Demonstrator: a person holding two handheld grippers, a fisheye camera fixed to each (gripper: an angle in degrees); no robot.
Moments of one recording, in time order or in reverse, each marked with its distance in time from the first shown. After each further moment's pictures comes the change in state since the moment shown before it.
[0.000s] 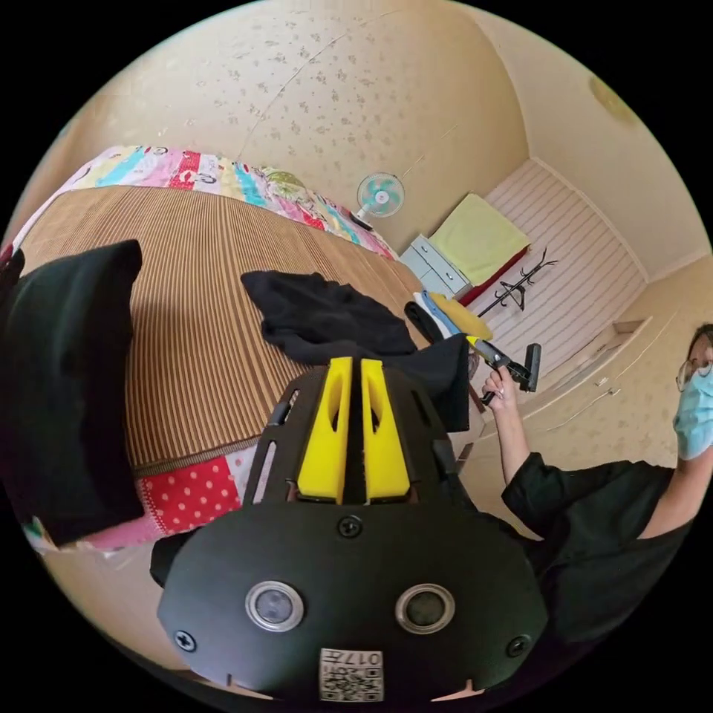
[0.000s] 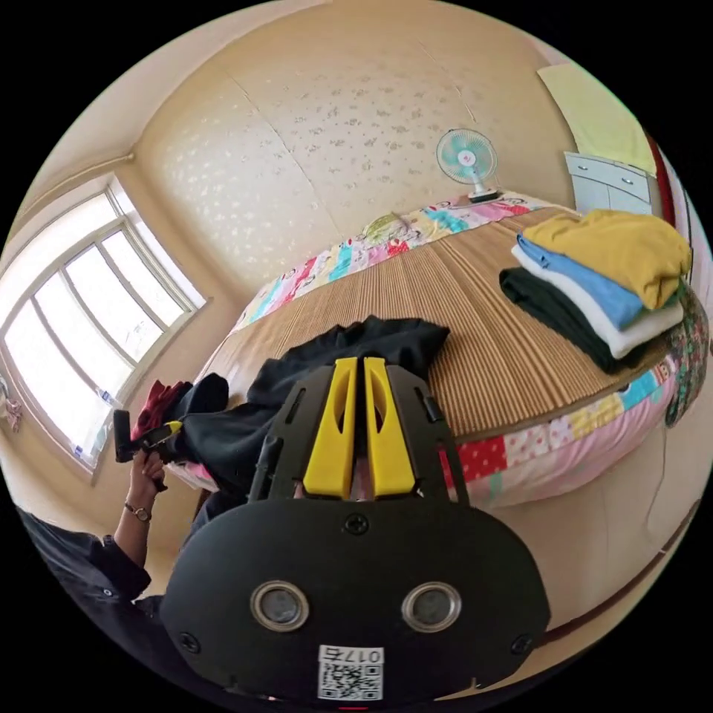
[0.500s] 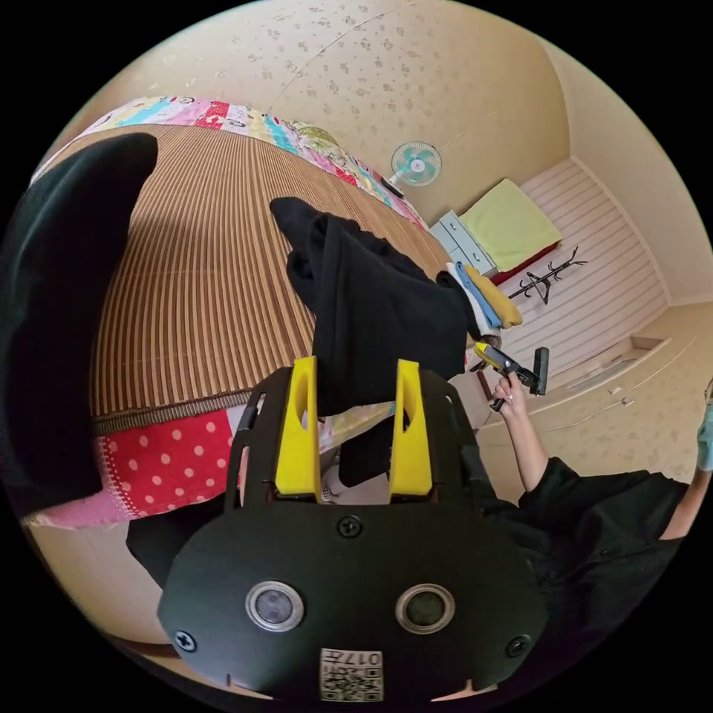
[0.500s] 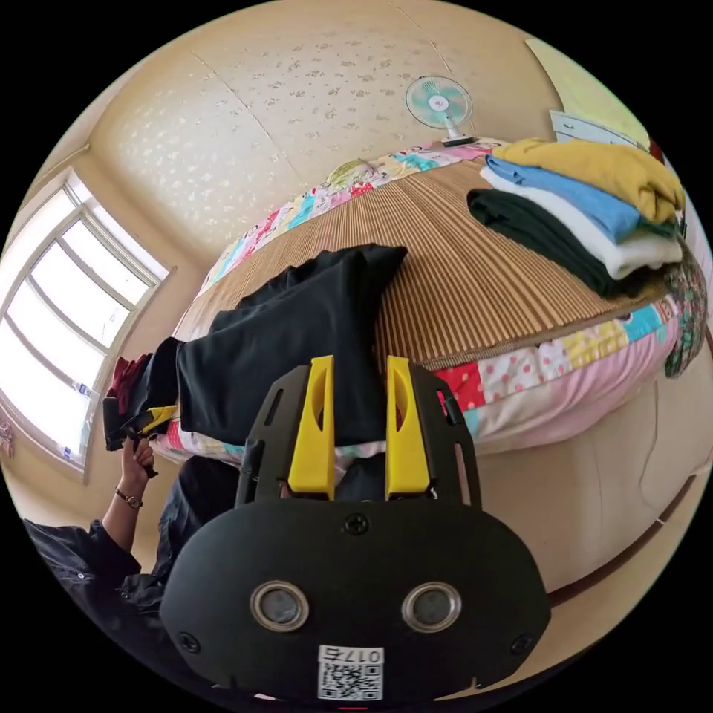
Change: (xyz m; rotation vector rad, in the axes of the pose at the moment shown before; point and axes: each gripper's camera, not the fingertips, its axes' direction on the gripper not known) left arm -0.058 0.076 0.025 -0.190 -0.066 -0.078; right arm 0.082 0.101 0.016 -0.218 -0.005 0.151
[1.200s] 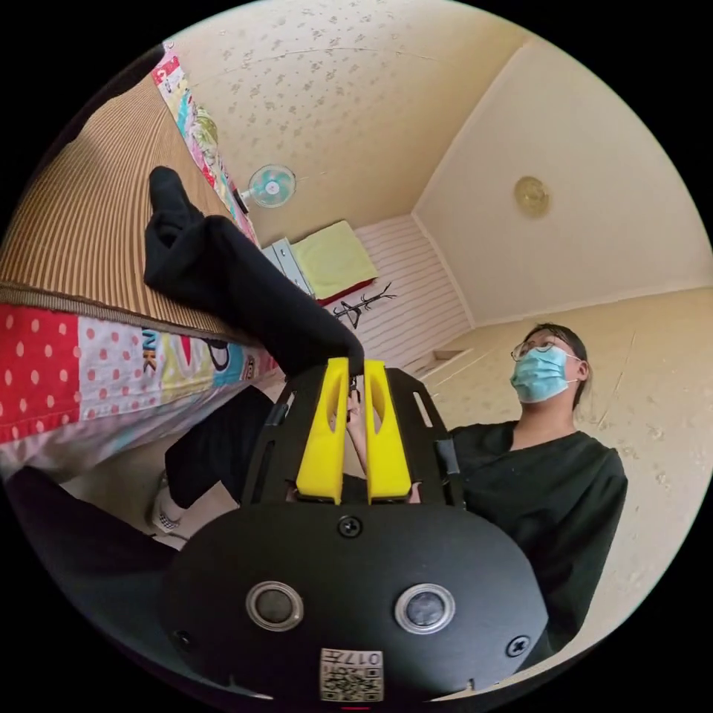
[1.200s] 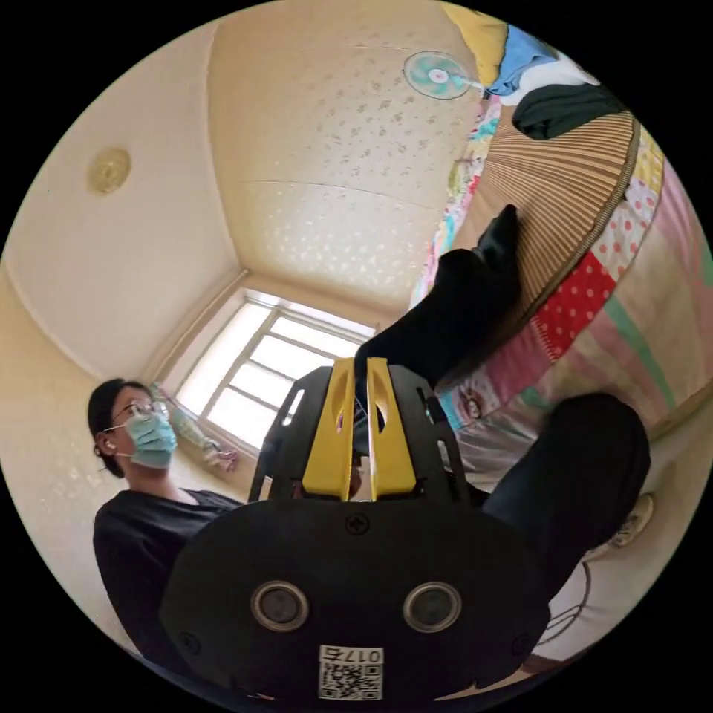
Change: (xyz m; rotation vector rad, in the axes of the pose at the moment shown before) left arm -0.053 0.109 -0.160 0.186 0.935 0.086; right arm 0.109 0.087 -0.153 0.171 -1.133 0.133
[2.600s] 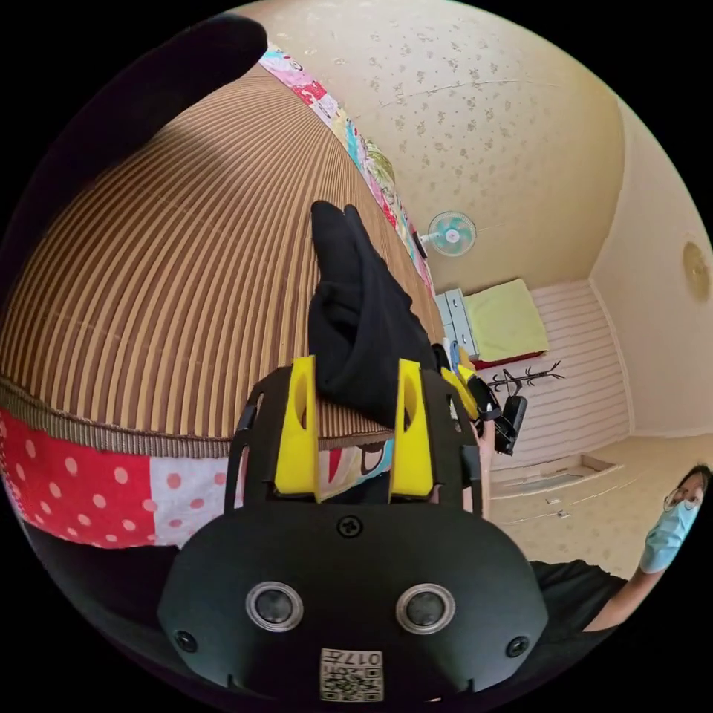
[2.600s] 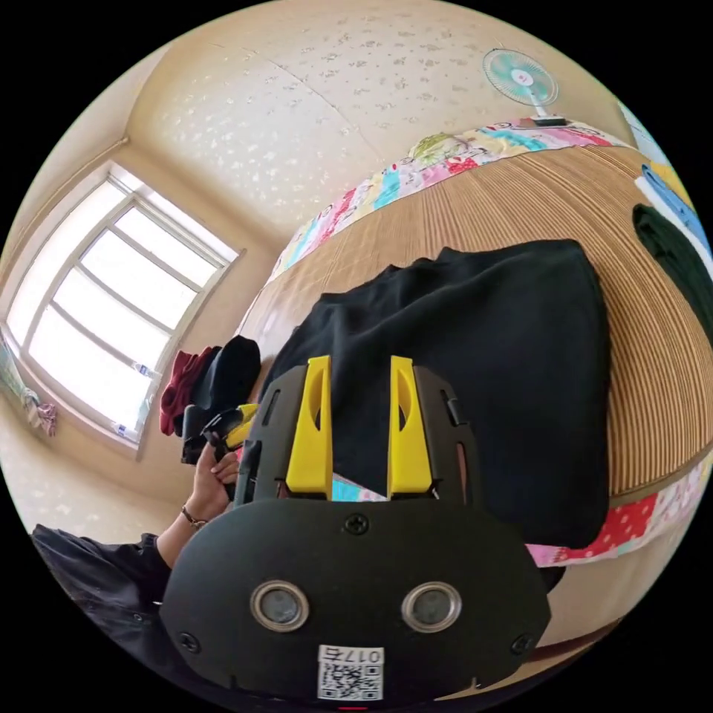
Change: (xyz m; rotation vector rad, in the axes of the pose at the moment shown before) left arm -0.189 -0.126 0.096 0.175 -0.694 -0.421; right arm 0.158 -0.115 0.441 -0.420 0.816 -0.221
